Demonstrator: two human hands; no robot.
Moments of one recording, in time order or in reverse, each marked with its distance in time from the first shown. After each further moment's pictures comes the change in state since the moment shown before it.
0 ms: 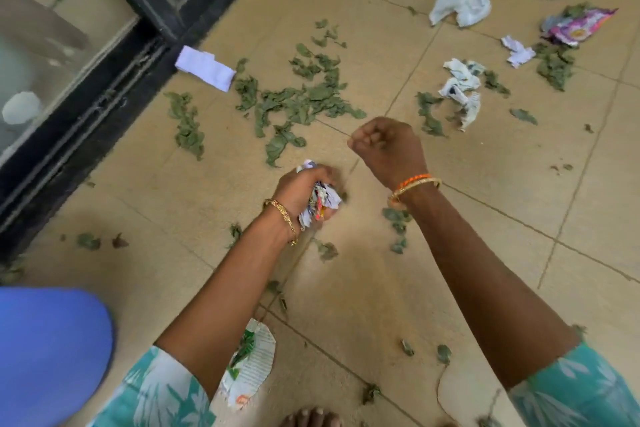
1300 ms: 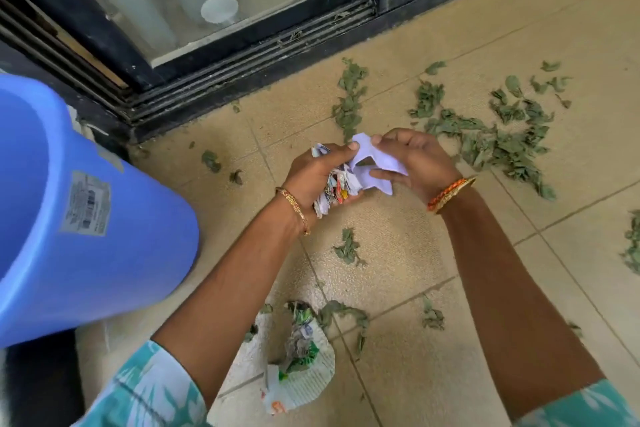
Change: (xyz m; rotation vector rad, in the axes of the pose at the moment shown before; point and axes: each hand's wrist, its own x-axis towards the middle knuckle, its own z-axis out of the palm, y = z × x) left_hand 0.003 0.020 -0.164 -0.429 0.210 0.282; right_hand 0.036 -0.071 0.172 0.234 -0.795 0.111
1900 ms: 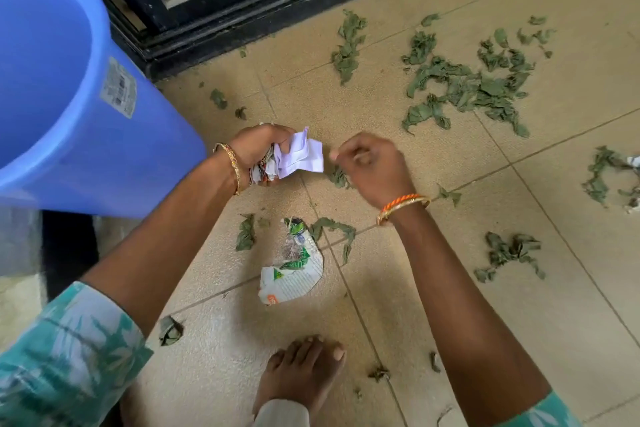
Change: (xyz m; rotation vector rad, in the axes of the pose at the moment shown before) left_hand -0.075 -0.008 -0.059 0.408 0.064 -0.135; right_hand -0.114 0.043 0.048 -0.387 0.072 -0.261
